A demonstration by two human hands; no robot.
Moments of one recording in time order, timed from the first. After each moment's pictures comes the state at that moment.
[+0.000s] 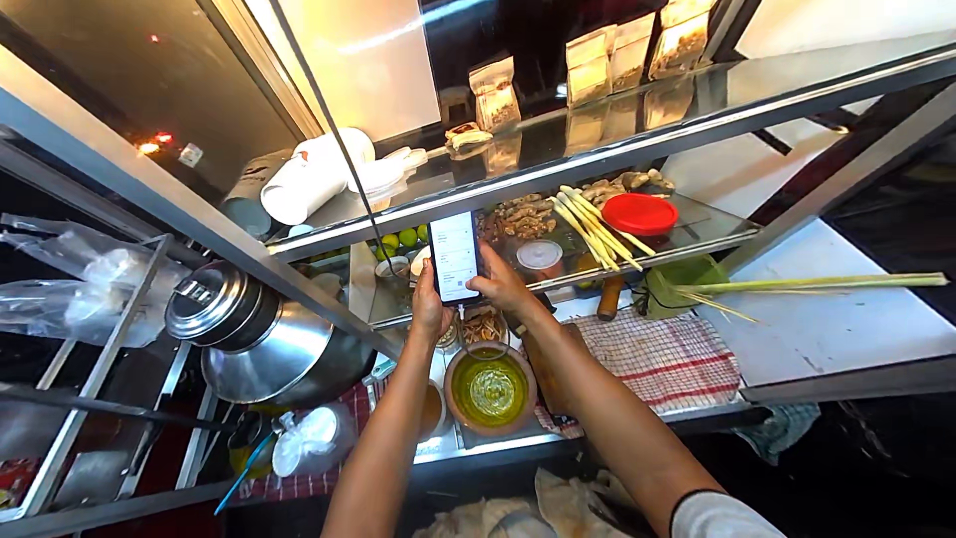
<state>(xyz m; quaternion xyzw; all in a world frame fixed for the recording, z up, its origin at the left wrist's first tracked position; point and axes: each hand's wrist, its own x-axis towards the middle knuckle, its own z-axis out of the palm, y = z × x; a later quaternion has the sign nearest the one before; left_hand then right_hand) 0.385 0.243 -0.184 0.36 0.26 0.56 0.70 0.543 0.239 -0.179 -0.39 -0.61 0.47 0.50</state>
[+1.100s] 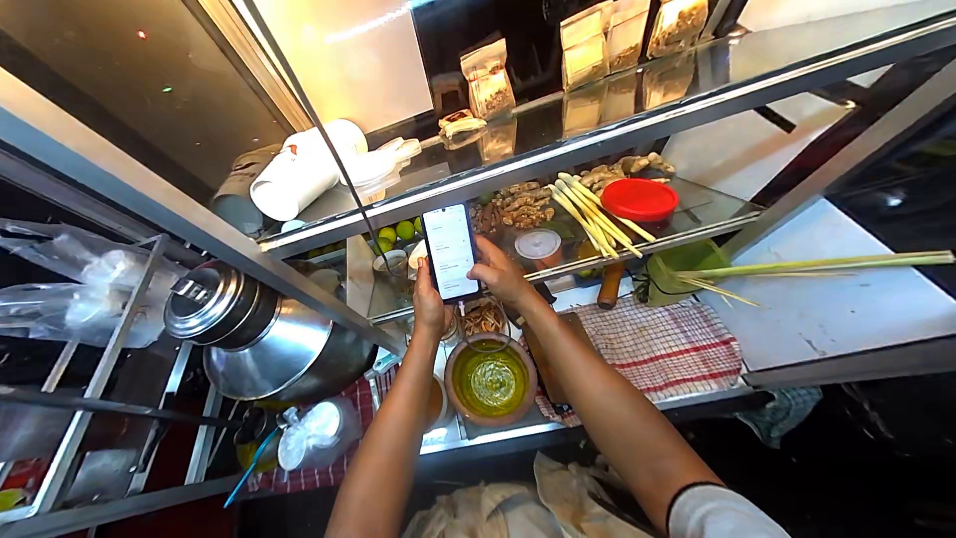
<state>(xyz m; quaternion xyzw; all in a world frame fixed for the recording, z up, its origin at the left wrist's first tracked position) 0.390 0.234 -0.192 0.38 0.29 0.58 0.66 0.540 0.227 -0.171 -0.39 -0.58 0.48 0.52</state>
